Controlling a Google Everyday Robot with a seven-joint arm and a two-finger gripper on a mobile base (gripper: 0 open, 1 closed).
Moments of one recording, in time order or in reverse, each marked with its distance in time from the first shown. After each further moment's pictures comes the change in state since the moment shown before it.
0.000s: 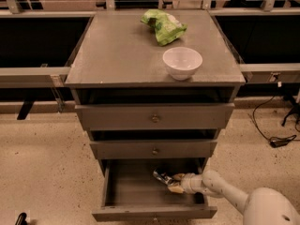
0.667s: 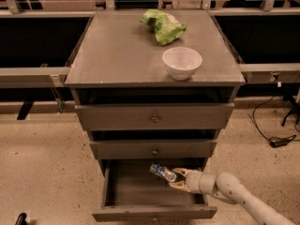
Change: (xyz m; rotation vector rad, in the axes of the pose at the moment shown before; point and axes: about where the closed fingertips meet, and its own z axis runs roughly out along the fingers) arm -0.096 0.041 -0.103 0.049 -0.204 -0.335
